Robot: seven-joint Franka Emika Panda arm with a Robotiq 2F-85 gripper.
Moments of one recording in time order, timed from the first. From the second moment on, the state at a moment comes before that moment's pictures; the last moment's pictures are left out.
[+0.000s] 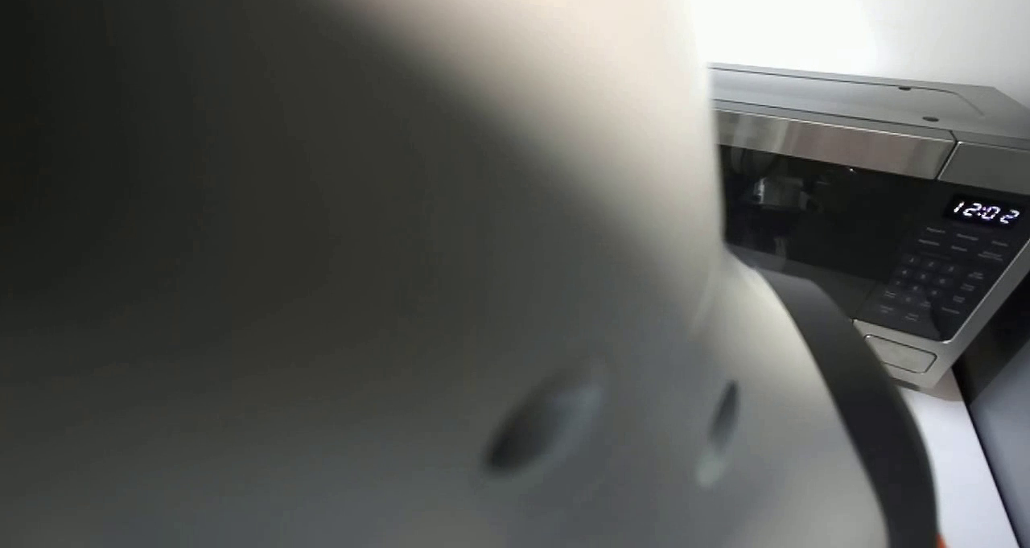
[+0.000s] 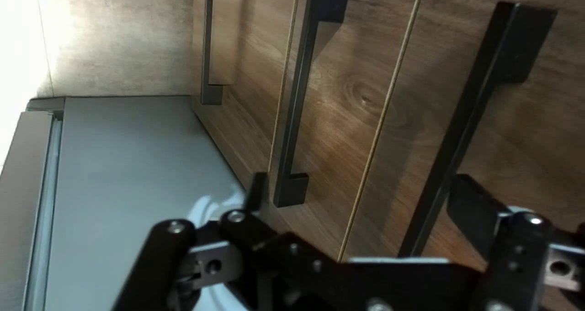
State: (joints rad) arm -1.34 0.57 0.32 -2.23 1.49 2.88 -1.18
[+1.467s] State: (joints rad) arm -1.24 0.68 0.35 -2.15 1.52 3.07 -1.21
